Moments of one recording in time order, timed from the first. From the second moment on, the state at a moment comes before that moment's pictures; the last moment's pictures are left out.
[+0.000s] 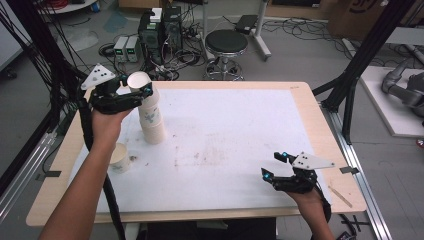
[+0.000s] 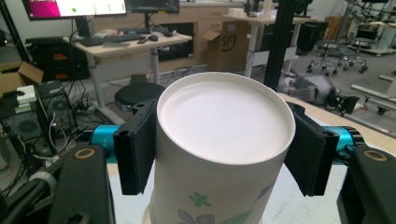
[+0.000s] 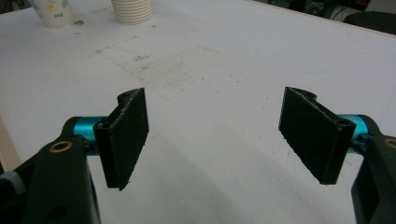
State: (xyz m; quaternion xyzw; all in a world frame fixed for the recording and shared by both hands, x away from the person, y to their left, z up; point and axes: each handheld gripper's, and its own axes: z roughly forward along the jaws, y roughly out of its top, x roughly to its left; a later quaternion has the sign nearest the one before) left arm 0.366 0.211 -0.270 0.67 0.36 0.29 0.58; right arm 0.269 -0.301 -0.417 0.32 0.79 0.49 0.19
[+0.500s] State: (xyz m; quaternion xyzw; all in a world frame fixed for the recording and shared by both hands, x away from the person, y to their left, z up) left arm 0.338 0.185 -0.282 0.68 0.30 0.22 0.63; right arm 0.269 -0.300 -0.417 0.32 0.79 0.49 0.19
